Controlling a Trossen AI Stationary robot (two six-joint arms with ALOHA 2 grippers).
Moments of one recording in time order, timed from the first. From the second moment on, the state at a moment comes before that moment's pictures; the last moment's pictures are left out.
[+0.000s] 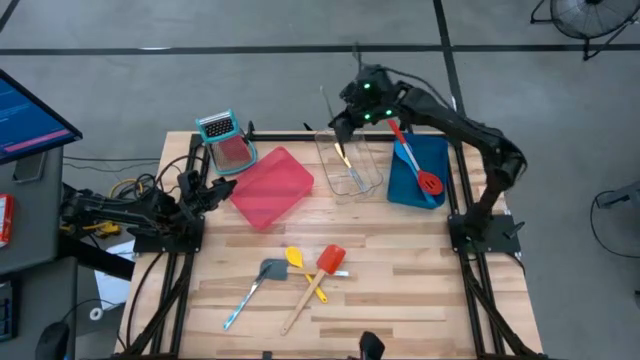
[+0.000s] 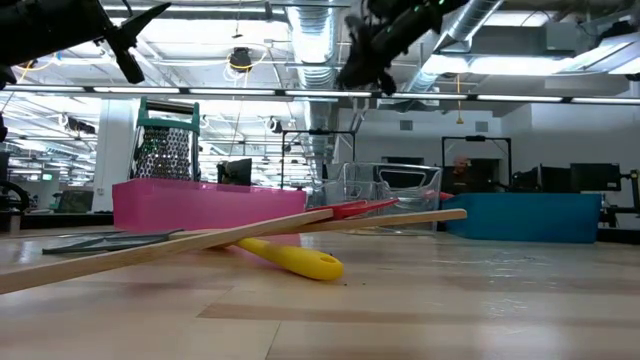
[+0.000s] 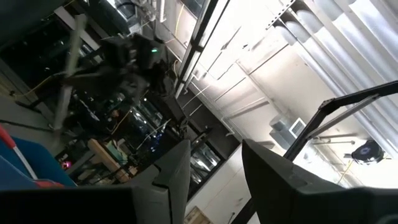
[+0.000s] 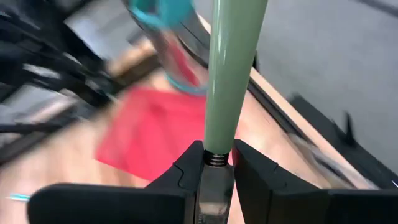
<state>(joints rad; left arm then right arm) -0.08 0.31 0.01 0.88 -0.31 -0.75 -0.58 1.76 1.72 -0.64 -0.27 0.16</state>
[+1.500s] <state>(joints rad) -0.08 0.31 0.01 0.89 -0.31 -0.75 -0.47 2.02 1.66 -0.81 0.06 0.16</state>
